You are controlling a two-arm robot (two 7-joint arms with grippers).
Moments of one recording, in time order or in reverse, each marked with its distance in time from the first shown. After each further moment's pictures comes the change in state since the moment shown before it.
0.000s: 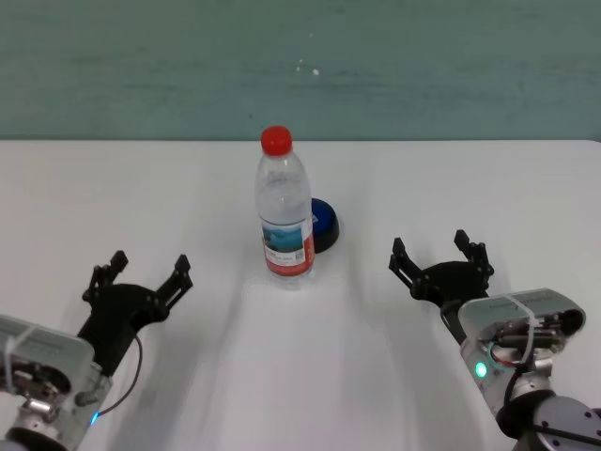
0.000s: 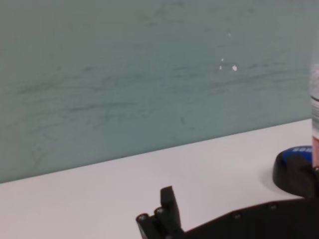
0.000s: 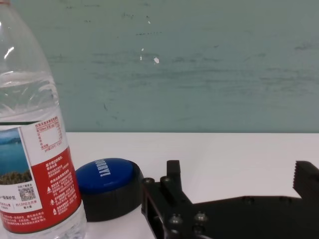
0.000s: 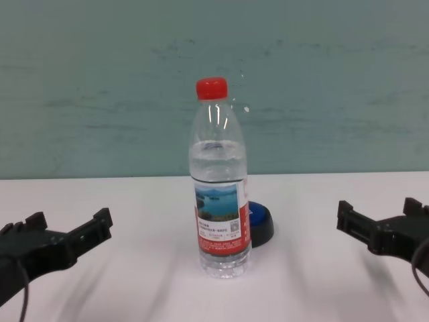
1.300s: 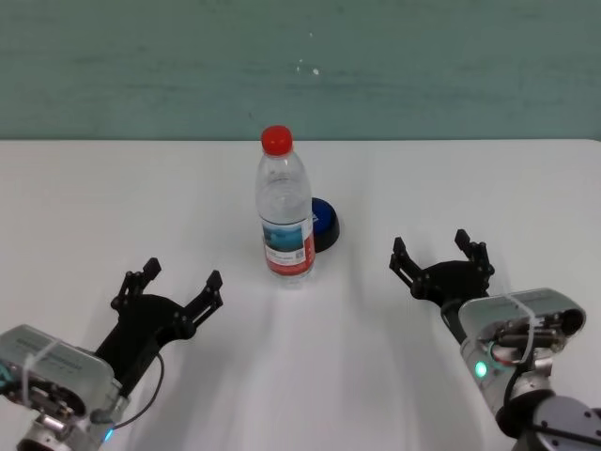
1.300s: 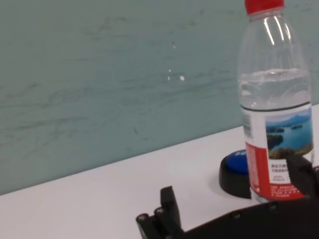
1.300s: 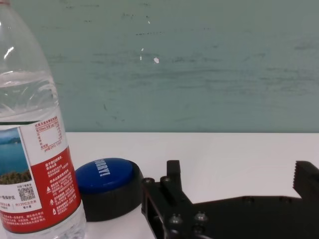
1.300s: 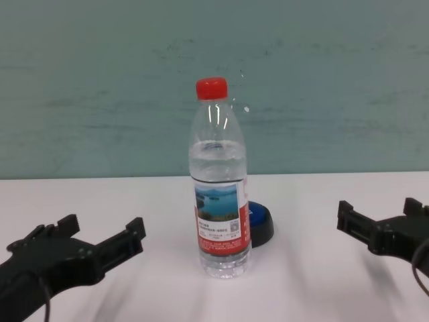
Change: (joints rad) left arm 0.042 0.021 0.032 -0.045 0.031 -0.032 -0.073; right arm 0.000 0.000 0.000 0.000 0.000 0.000 0.000
